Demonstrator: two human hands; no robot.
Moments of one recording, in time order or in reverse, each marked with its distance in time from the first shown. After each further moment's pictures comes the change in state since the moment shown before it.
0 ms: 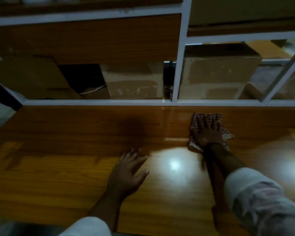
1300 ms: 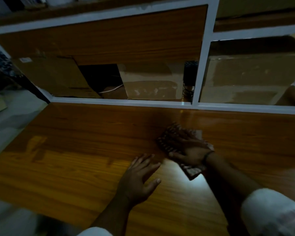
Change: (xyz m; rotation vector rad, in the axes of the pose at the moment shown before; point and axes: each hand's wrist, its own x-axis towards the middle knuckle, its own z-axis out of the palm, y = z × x) left_hand 0.005 -0.004 0.002 -0.006 -0.004 0.008; right_hand -0.004 -0.088 0.014 -0.061 -0.099 -0.926
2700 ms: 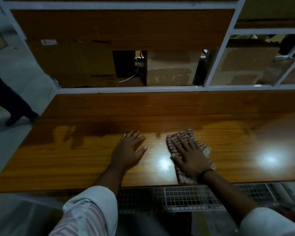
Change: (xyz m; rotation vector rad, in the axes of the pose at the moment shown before) left_hand -0.076 -0.228 -0.128 0.035 0.007 0.098; right_hand 0.012 -0.331 0.061 -0.017 0.065 0.607
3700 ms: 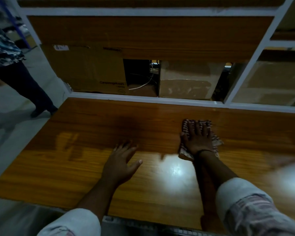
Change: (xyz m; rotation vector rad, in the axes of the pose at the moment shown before) left_hand 0.024 -0.020 -0.006 0.038 0.012 -0.205; right_hand 0.187 0.062 -0.025 0.053 -0.015 0.258
